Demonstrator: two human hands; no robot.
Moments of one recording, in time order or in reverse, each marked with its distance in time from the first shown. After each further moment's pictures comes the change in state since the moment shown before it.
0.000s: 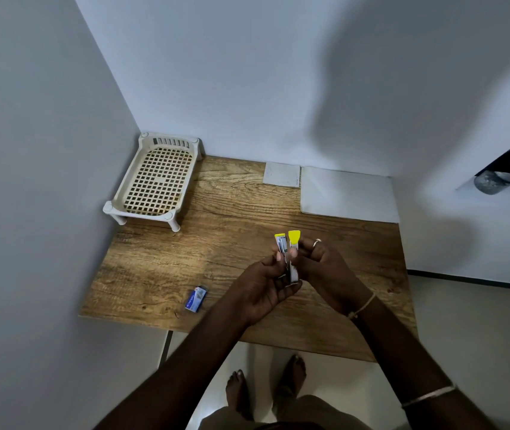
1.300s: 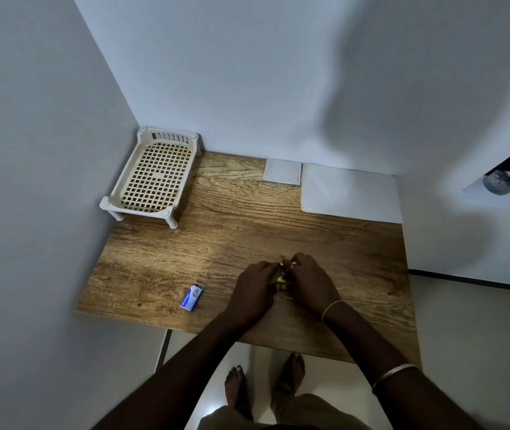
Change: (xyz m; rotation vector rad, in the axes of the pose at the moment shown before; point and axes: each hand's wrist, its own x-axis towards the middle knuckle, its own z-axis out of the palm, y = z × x) left_hand 0.057 -0.044 -0.071 1.745 0.272 0.550; right_hand 0.030 0.088 -0.038 -1.453 0.063 -0.066
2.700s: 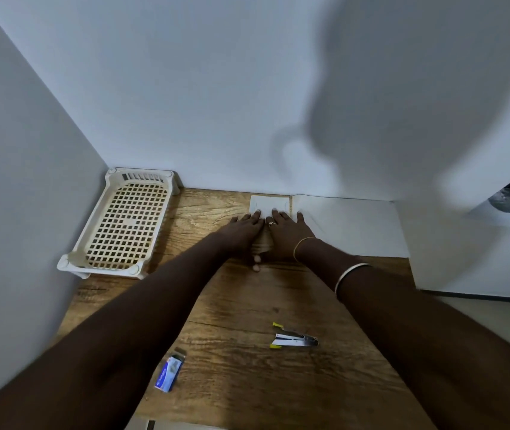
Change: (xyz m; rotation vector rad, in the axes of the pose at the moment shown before) left_hand 0.238 -0.023 -0.093 0.552 -0.521 0.146; right_hand 0.216 0.048 -0.053 -0.328 -0.213 0.034
